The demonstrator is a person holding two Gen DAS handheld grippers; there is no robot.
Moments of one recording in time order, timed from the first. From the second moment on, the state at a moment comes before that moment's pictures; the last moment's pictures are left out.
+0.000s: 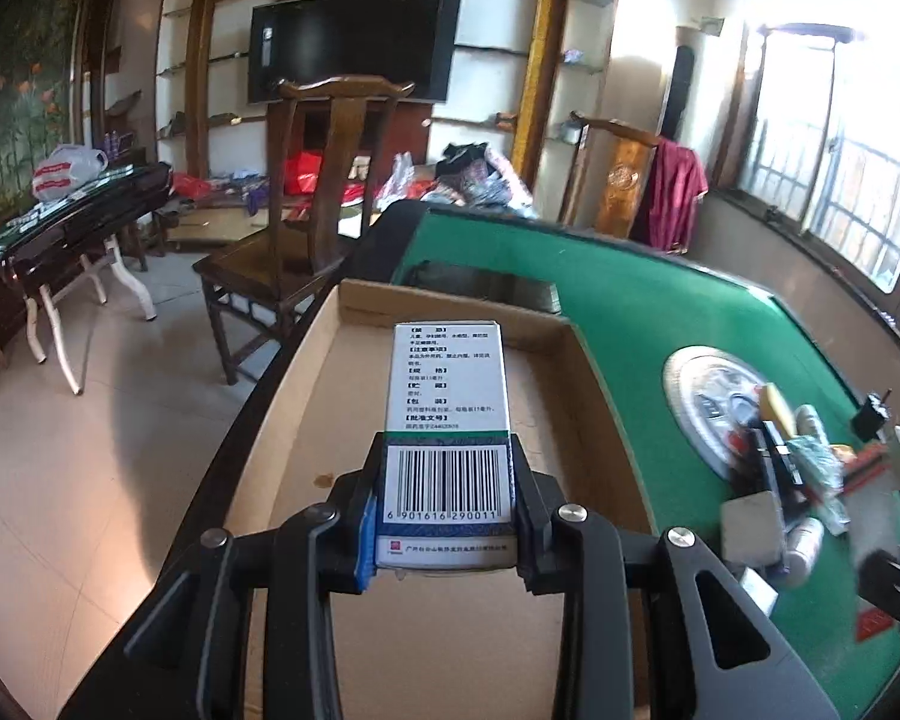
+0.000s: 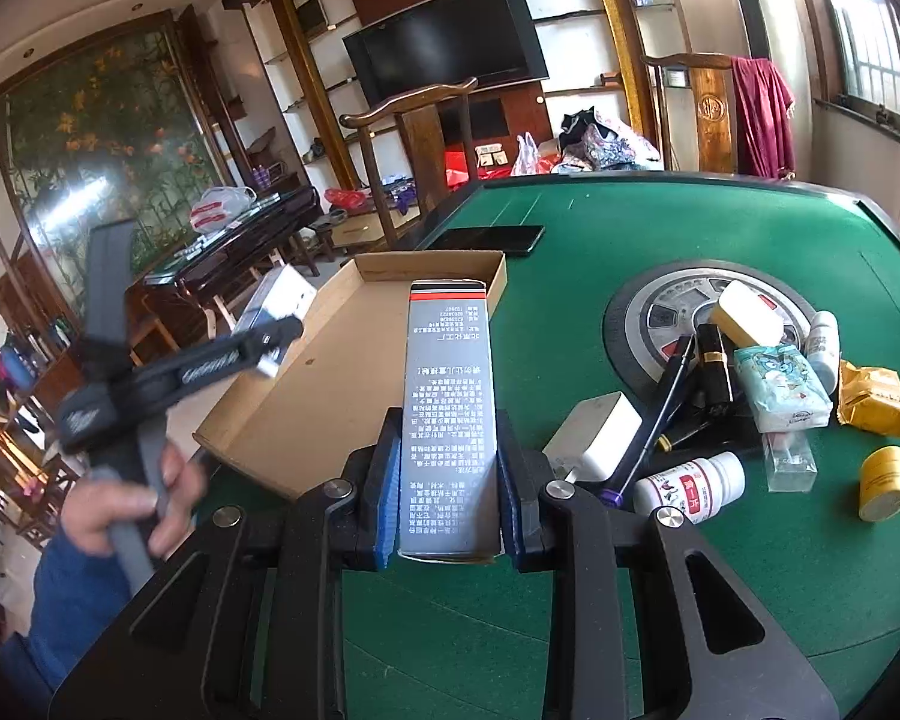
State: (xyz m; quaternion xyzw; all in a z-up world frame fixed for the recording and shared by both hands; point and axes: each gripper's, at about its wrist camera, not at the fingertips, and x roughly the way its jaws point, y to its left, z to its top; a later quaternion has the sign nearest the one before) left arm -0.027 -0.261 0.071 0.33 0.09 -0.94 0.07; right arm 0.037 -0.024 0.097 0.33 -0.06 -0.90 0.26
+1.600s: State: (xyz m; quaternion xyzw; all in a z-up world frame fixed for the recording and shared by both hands) left arm -0.007 -0.251 0.081 0.42 0.08 -0.90 0.02; right arm 0.022 -0.015 0.096 0.40 -0.07 -0.87 0.26
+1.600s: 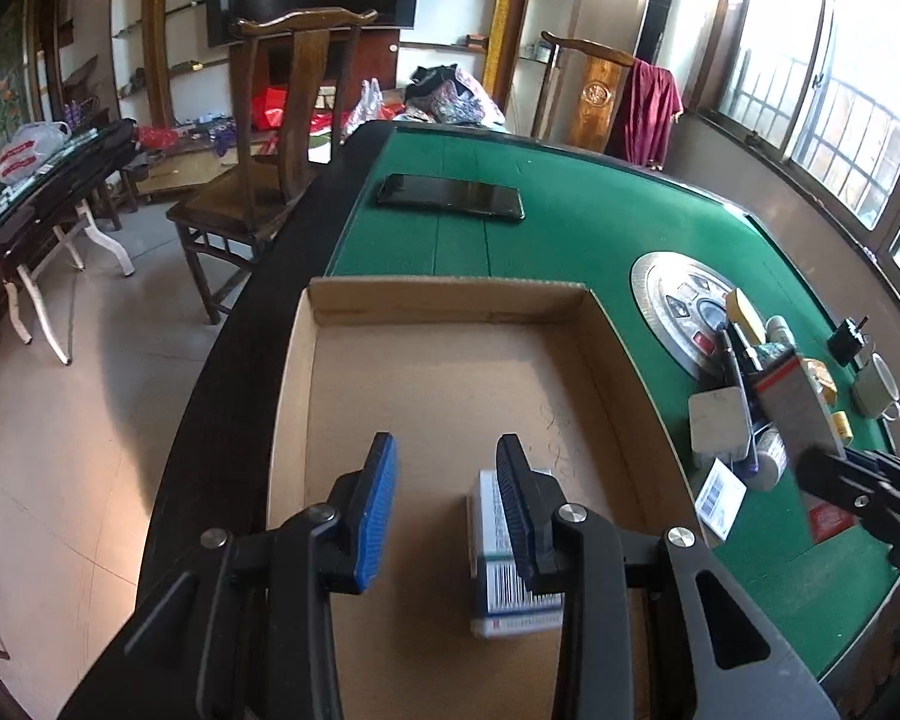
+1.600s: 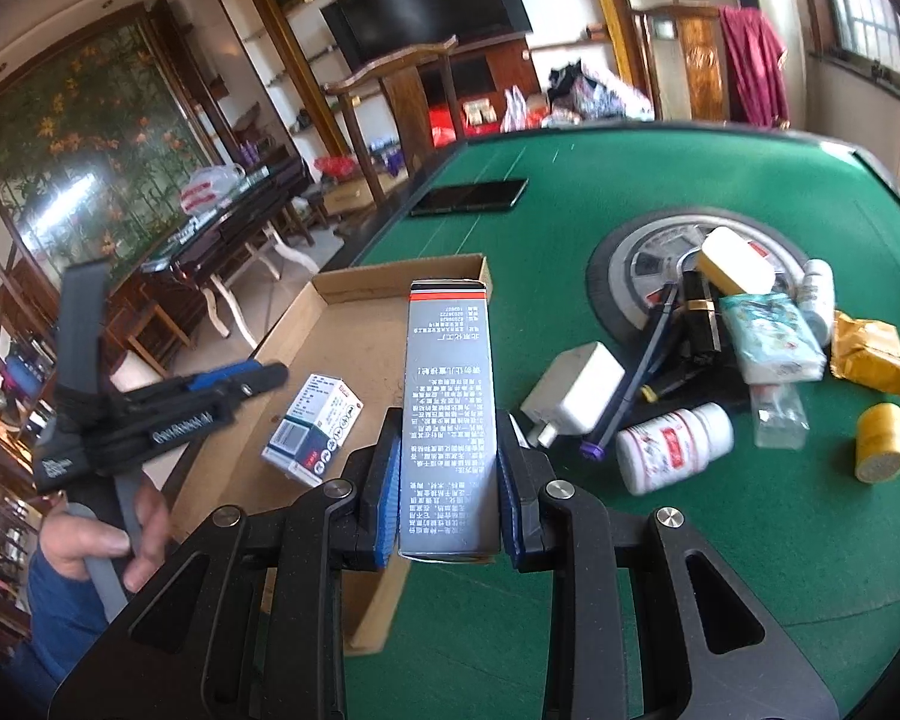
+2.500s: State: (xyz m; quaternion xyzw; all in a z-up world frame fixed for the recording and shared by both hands) left arm -0.004 -0.218 0.038 0.48 0.03 -0.87 0.00; right arm -0.086 -0.129 0.056 0.49 -0.02 -0.84 0.23
